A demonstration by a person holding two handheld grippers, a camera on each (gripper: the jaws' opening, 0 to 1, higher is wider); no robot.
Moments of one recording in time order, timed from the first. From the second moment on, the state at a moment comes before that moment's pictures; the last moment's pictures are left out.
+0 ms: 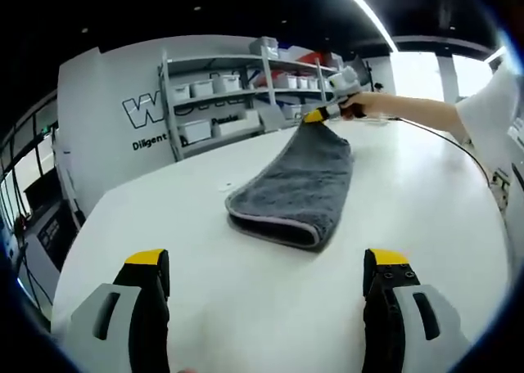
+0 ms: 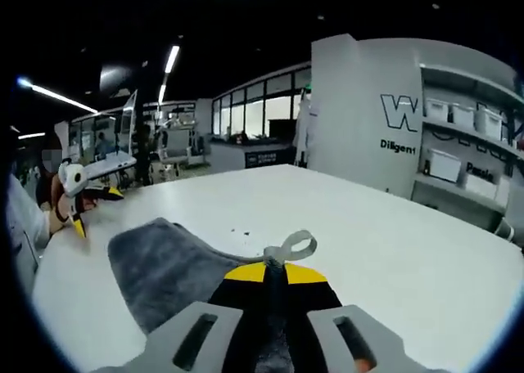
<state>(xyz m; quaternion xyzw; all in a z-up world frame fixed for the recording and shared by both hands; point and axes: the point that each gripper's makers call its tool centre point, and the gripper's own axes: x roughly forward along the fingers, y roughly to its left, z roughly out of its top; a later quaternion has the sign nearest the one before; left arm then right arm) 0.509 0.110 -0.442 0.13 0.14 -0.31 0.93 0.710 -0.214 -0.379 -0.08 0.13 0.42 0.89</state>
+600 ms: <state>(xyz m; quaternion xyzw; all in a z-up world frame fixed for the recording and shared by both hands) 0.510 0.111 -0.440 0.13 0.14 -0.31 0.93 0.693 -0.210 -0.359 -0.09 0.11 0.44 0.89</state>
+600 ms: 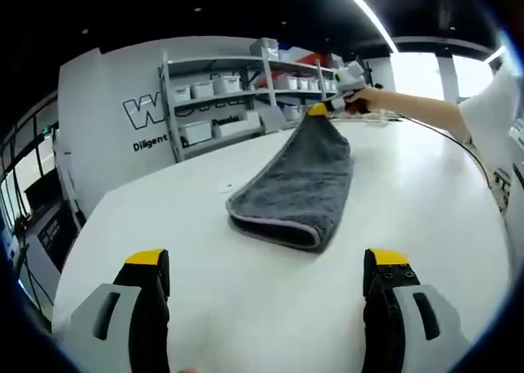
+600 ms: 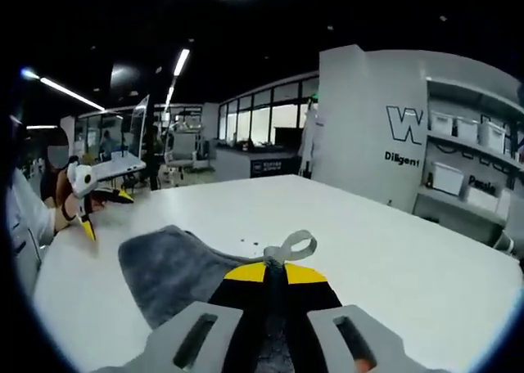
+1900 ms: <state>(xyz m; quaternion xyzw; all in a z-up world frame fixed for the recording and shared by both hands) 0.509 0.111 -0.441 0.14 0.14 -0.31 0.93 0.662 -0.206 -0.345 -0.10 0.08 0.47 0.87</state>
